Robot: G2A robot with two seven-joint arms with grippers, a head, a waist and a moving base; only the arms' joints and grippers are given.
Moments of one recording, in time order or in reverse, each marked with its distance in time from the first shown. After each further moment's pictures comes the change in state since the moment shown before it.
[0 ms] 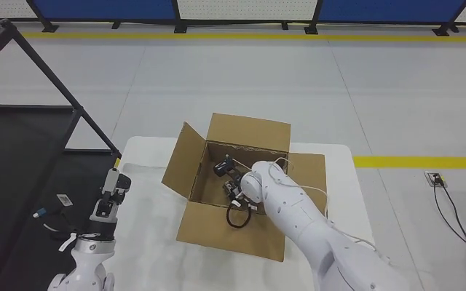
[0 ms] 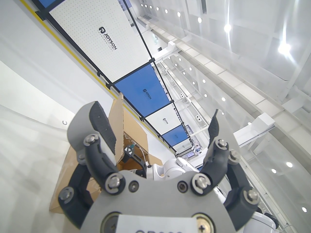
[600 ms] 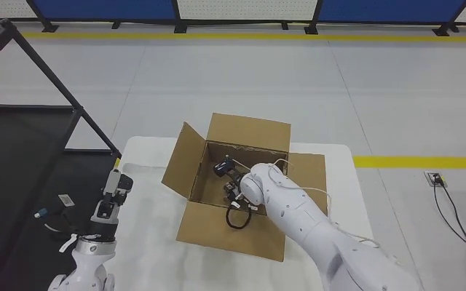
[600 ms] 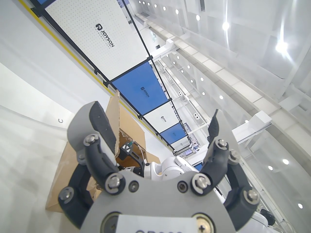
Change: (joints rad) left arm 0.009 0.000 0.001 -0.007 -0.010 -0.009 -0.013; right arm -0.028 0.060 -0.038 -0.137 0.000 0.103 0.012
